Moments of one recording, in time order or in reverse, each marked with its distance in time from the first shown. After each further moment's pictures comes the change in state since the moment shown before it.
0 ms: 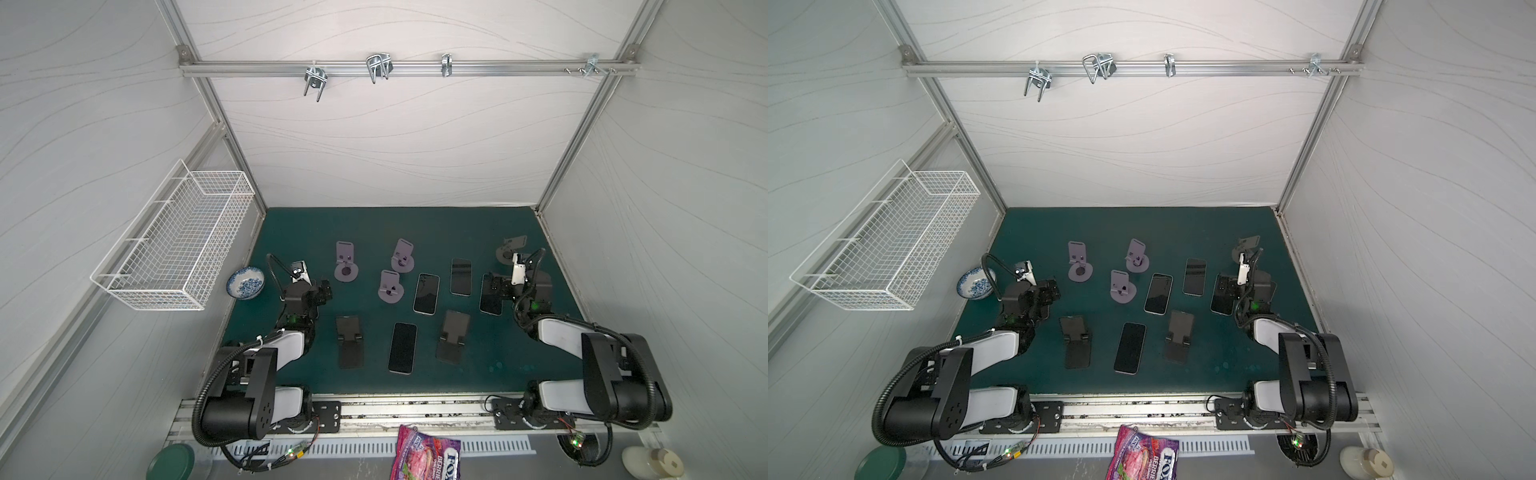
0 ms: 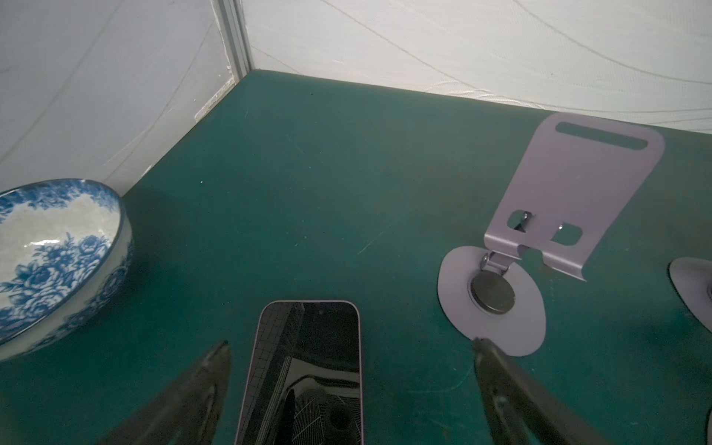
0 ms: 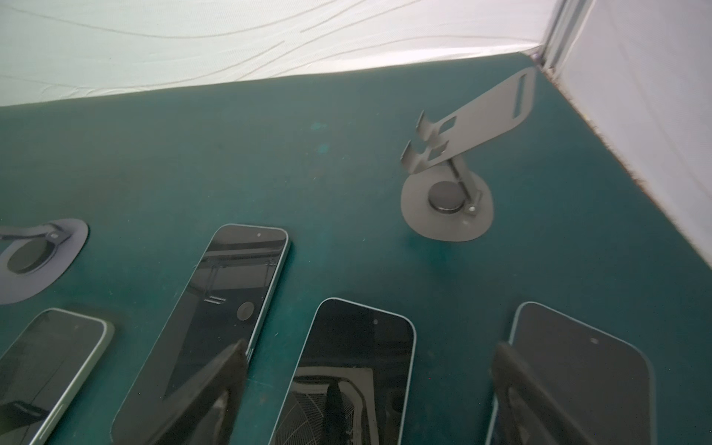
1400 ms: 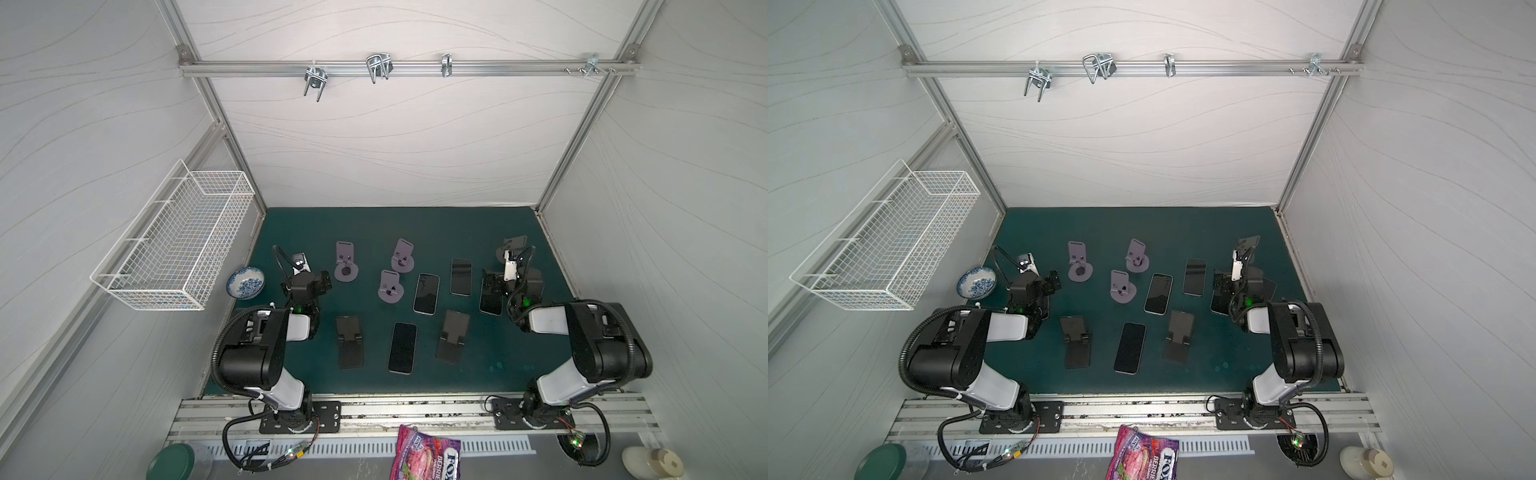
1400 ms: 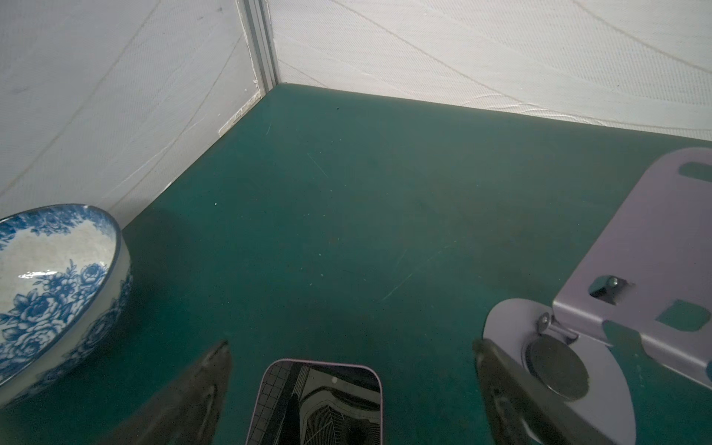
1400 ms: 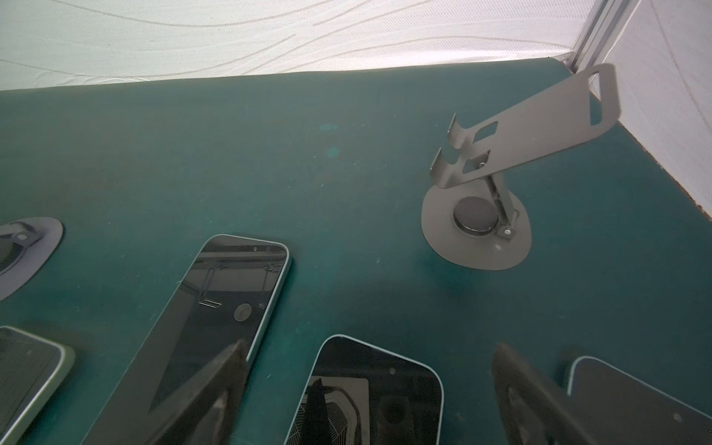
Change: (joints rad) left arm -0.011 0.256 0.105 0.156 -0.126 0.002; right arm 0.034 0.198 0.047 0.175 0.014 -0.026
